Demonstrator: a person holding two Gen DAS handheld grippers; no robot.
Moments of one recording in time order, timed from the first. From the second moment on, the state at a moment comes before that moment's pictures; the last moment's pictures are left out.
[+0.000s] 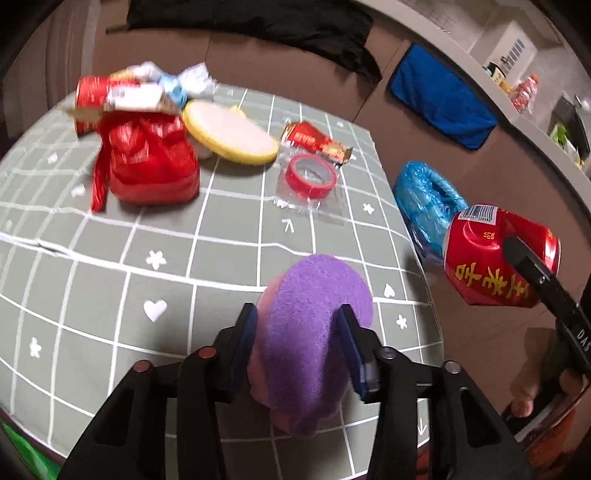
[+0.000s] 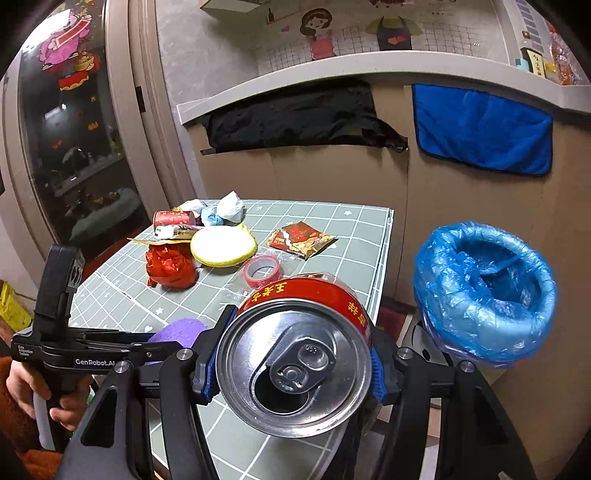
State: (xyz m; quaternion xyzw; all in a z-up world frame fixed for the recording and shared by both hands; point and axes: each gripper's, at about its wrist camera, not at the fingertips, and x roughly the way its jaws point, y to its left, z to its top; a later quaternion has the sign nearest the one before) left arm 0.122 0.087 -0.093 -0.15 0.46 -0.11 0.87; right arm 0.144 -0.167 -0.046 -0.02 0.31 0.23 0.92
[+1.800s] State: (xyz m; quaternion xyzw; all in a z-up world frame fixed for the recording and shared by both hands) left arm 0.235 -0.070 0.047 -0.03 0.22 -0.16 0.96; right arm 0.209 -0.270 0.047 -0.02 0.18 0.12 0.98
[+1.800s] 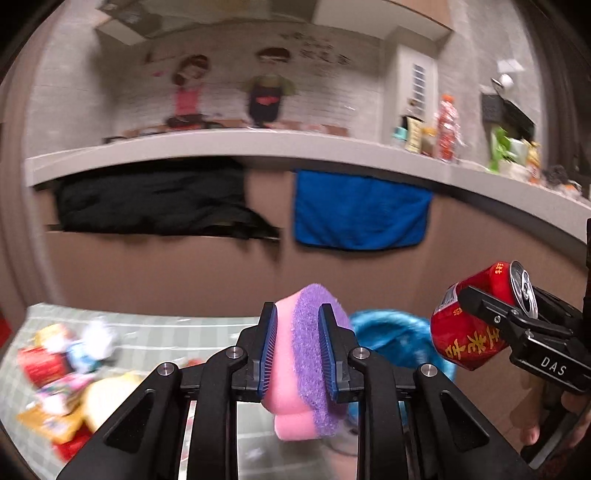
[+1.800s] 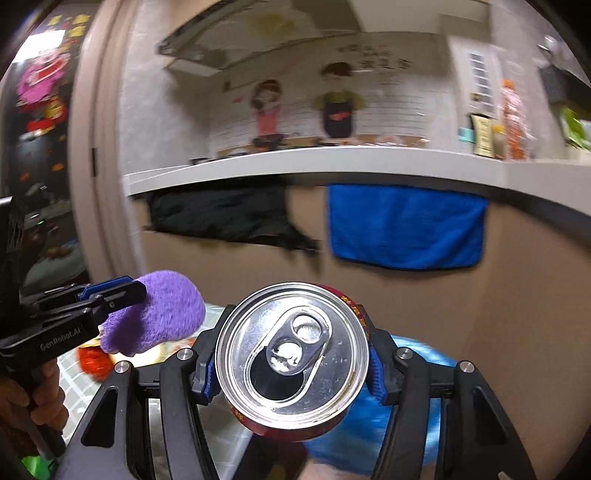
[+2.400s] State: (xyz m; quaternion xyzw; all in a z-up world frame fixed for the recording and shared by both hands) left arm 0.363 -0.182 -0.024 -0.04 0.32 -0.23 0.92; right arm 0.307 -0.374 -0.008 0.07 0.26 0.05 0.96
